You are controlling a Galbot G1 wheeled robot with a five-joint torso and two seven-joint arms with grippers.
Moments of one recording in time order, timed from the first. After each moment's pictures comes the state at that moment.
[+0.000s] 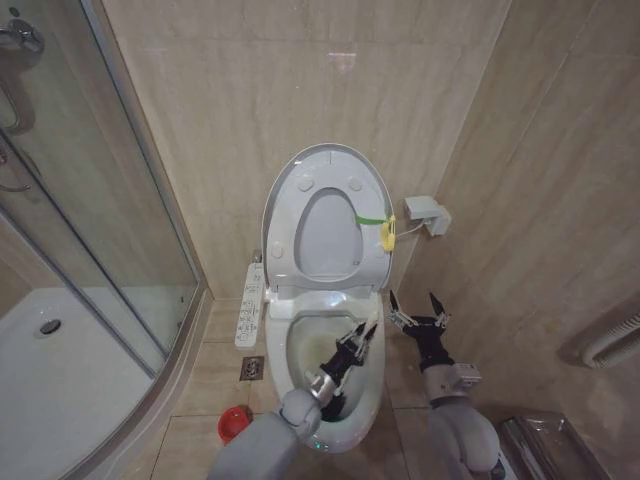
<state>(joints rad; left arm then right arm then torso) 0.69 -1.44 0.41 -0.96 -0.53 -0.70 0.24 -1.37 1.37 0.52 1.98 0.27 0.10 0.12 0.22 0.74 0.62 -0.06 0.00</state>
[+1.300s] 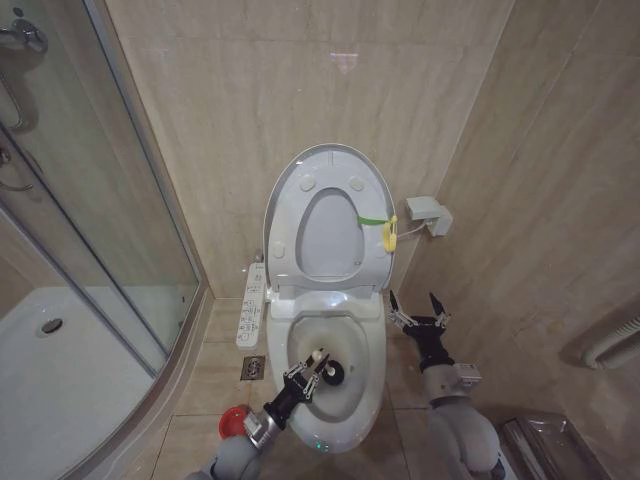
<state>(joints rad) 1.02 -1.16 0.22 -1.33 -0.38 -0.68 0.21 -1.37 1.37 0.52 1.98 0.27 0.10 0.12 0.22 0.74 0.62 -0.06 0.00</state>
